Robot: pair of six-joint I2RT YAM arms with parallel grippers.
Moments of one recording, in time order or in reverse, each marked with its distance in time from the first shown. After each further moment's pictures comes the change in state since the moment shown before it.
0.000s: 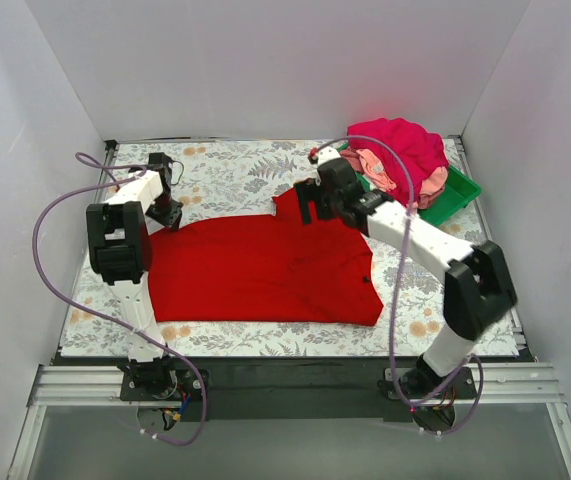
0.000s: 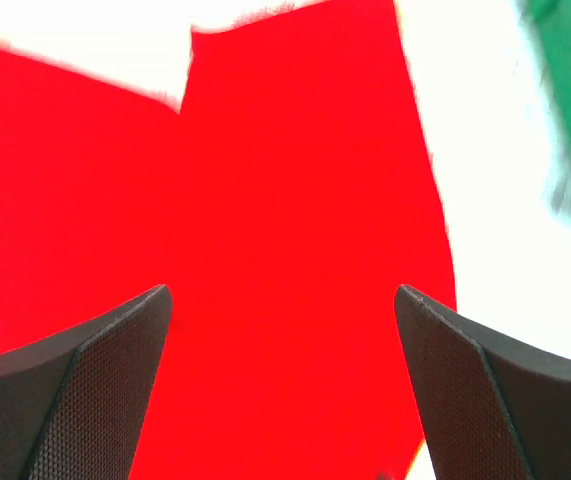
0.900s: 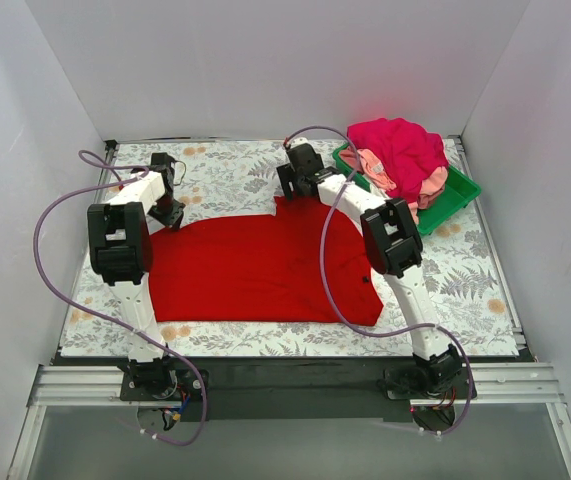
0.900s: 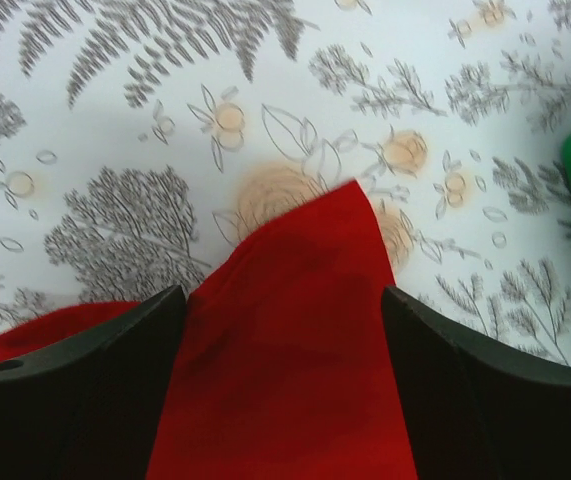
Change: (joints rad) left arm -0.010 -0.015 -0.024 0.038 -0.014 0.062; right arm -0.089 0.872 0.797 0.019 0.091 -0.101
